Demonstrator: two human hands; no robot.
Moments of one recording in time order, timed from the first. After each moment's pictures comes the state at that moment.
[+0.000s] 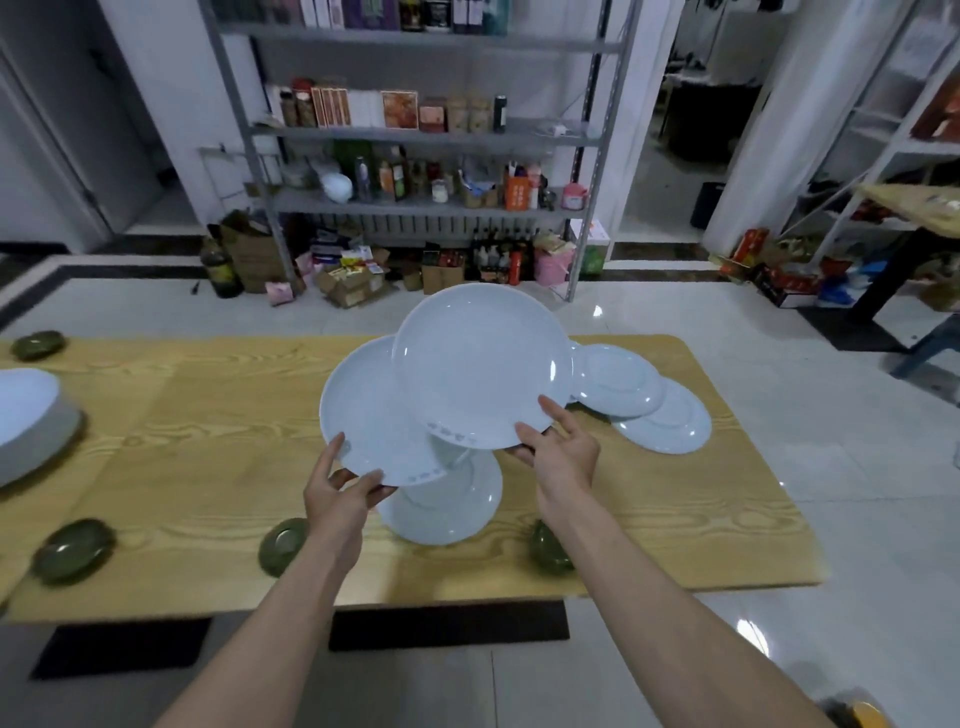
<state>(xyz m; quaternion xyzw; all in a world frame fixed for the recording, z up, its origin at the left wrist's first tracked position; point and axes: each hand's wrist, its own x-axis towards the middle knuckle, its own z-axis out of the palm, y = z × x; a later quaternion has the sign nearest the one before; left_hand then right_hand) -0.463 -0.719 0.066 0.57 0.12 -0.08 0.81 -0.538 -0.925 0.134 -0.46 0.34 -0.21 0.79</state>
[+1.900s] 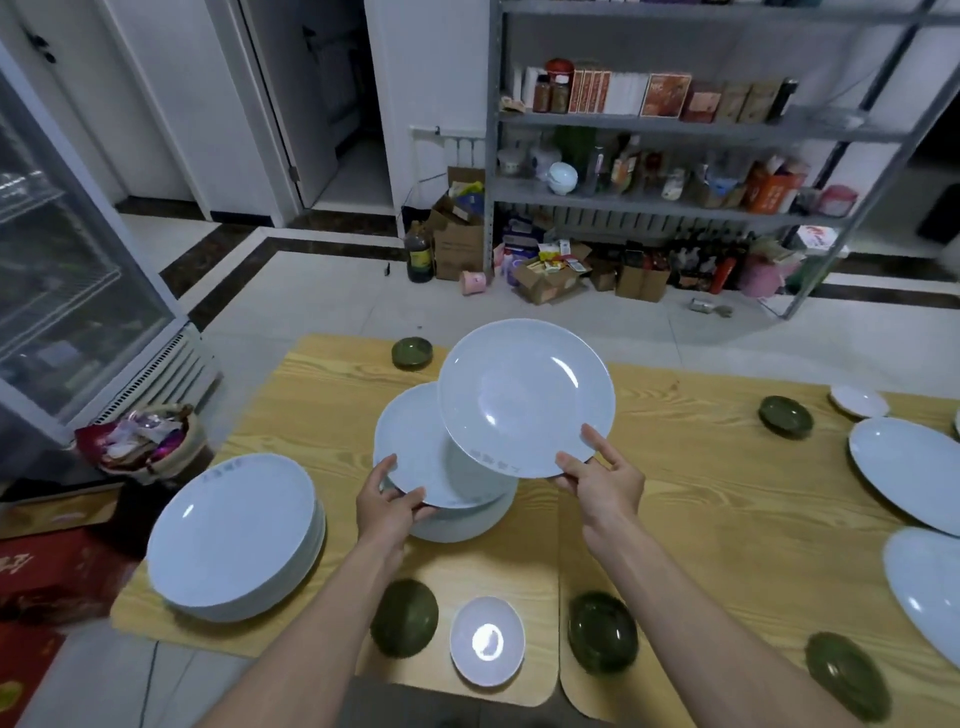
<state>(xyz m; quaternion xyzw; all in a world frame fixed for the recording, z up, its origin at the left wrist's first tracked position) -0.105 -0.096 0.027 0.62 0.24 -0.11 0.74 -0.163 -0.311 0.098 -0.48 0.36 -0.14 0.79</state>
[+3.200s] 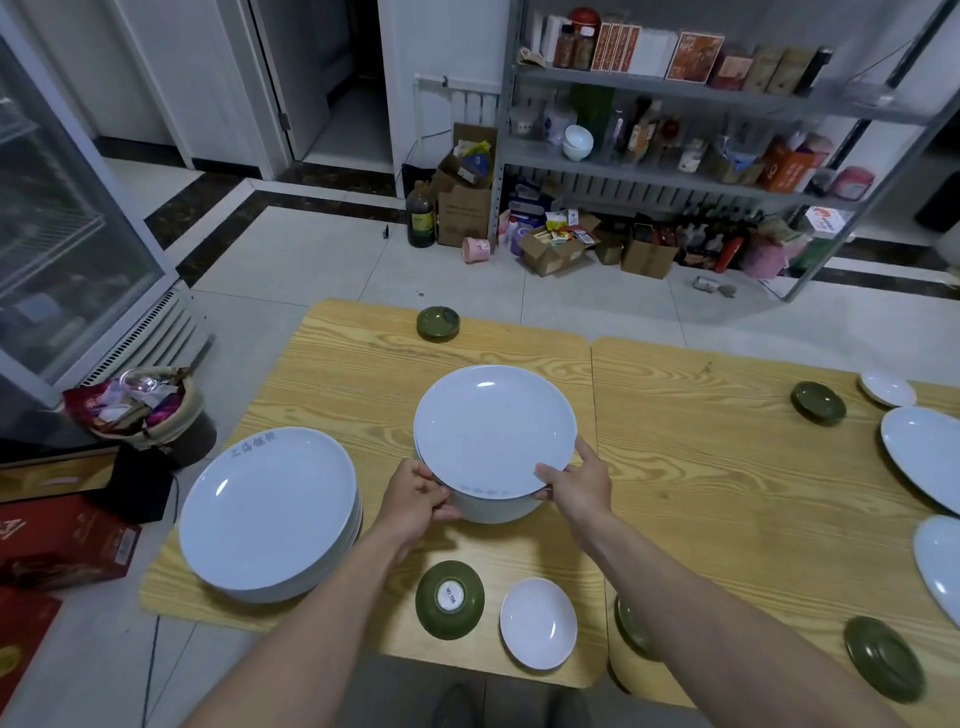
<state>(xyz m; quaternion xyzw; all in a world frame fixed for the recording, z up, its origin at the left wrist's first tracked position) -0.084 -0.040 -0.007 0.70 0.11 -0.23 0.67 -0.125 -0.242 0.029 -0.66 0.36 -0.02 0.66</state>
